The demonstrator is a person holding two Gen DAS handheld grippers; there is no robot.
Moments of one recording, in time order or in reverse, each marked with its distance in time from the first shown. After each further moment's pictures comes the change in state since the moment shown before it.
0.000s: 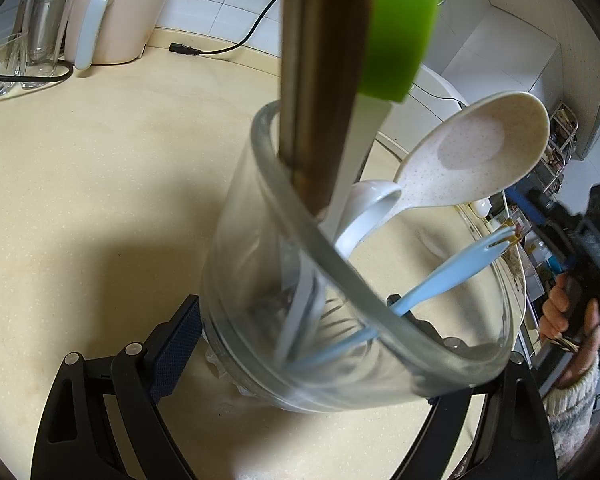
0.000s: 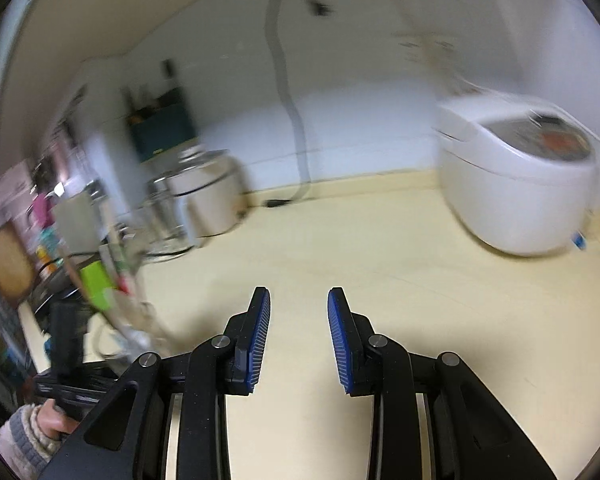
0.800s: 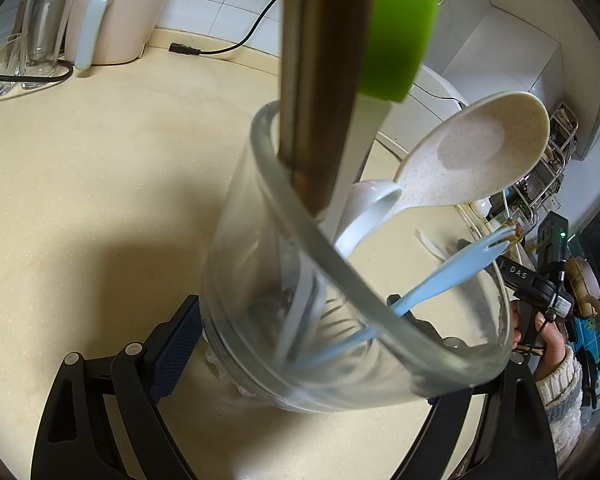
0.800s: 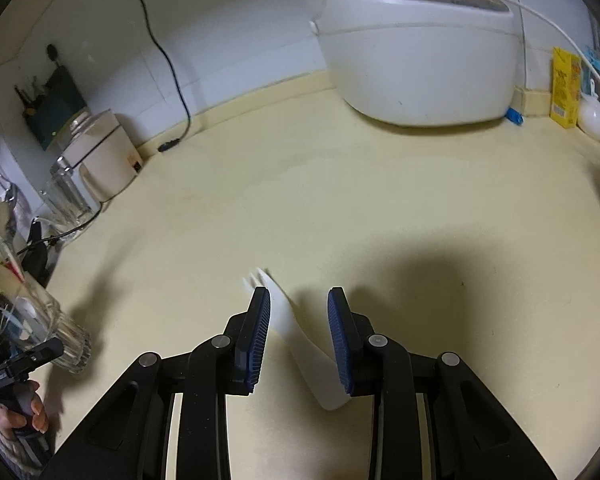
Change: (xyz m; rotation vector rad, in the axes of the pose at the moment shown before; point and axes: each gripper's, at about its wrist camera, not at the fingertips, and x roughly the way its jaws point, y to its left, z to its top) left arm 0.000 0.001 0.000 -0.001 0.000 -0.001; right arm 0.041 -0.094 -0.048 0.195 0.250 -0.202
